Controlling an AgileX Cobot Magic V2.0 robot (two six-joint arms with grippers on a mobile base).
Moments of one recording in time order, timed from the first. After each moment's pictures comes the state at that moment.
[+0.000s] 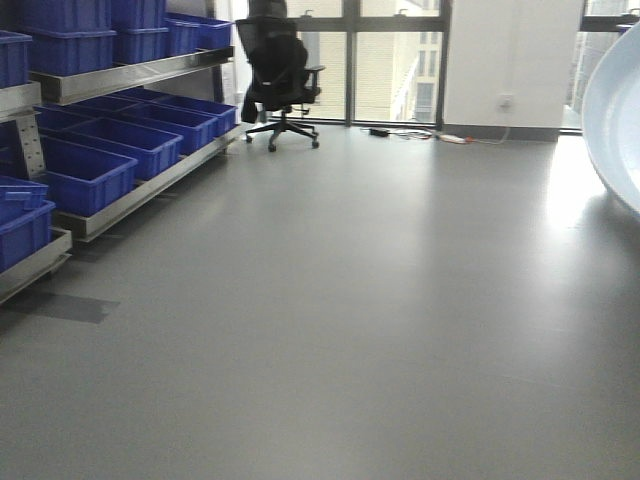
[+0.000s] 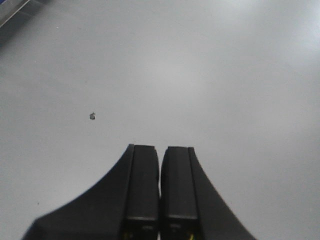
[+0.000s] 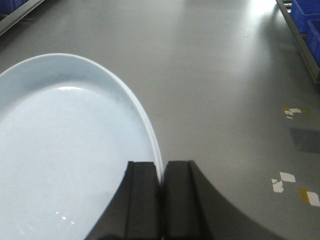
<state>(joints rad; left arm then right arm) -0.03 0.72 -0.42 0.10 0.44 -0.26 -0.01 0.38 -0.47 -0.22 0.52 0.27</state>
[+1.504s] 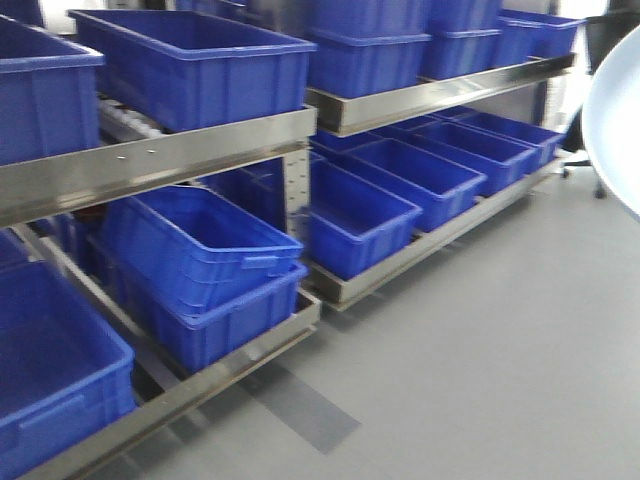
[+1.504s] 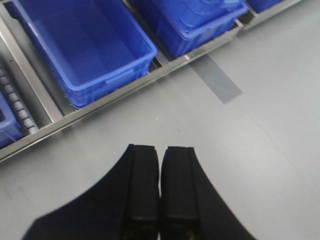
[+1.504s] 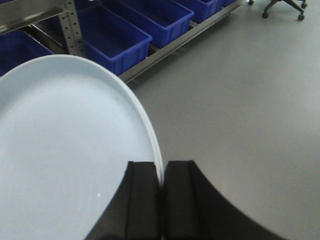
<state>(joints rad) -0.03 0.72 -0.42 0.10 0.44 -0.26 -0.01 0.38 -0.47 -0.22 0.52 0.27</state>
